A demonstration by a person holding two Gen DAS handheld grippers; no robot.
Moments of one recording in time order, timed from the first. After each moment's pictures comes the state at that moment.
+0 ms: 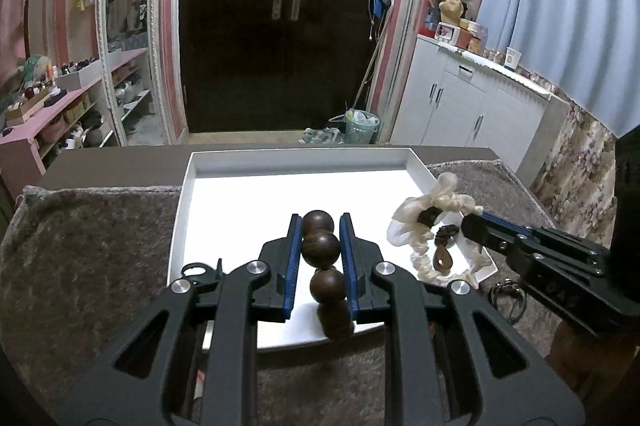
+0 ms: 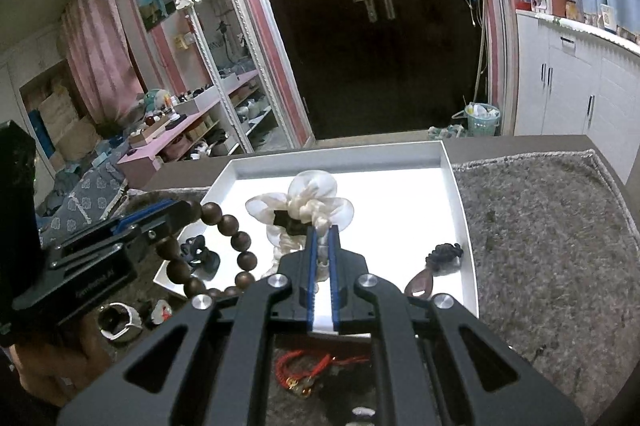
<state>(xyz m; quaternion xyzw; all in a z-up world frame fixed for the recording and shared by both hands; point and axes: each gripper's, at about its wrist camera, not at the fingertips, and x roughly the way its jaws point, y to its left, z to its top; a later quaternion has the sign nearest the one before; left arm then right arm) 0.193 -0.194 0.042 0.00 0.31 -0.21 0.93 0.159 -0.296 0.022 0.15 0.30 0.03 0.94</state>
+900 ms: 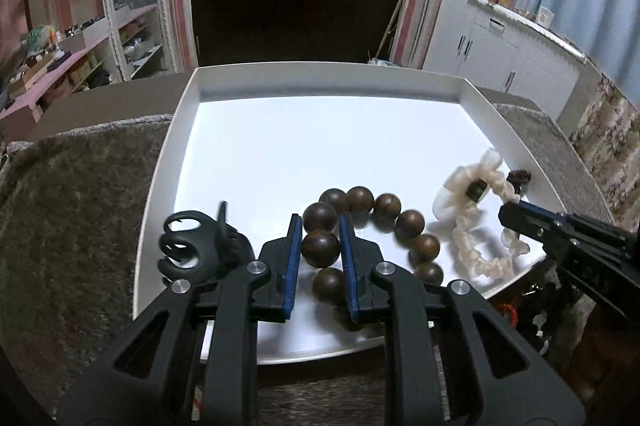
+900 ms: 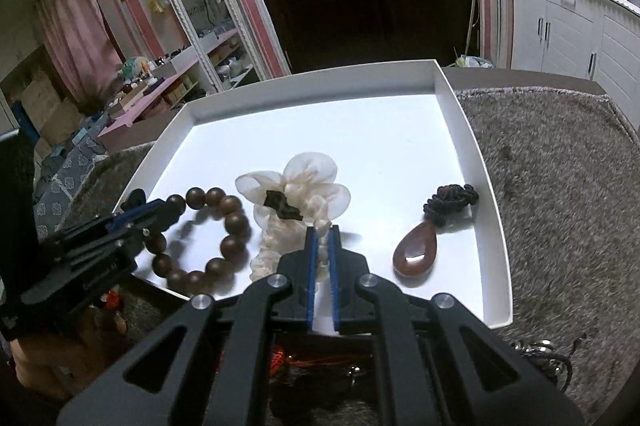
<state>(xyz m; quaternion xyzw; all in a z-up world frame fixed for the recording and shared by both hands) 0.237 -0.200 -0.041 0.03 0.40 -0.18 0.90 0.193 -0.300 -0.047 0.15 0.38 0.02 0.91</state>
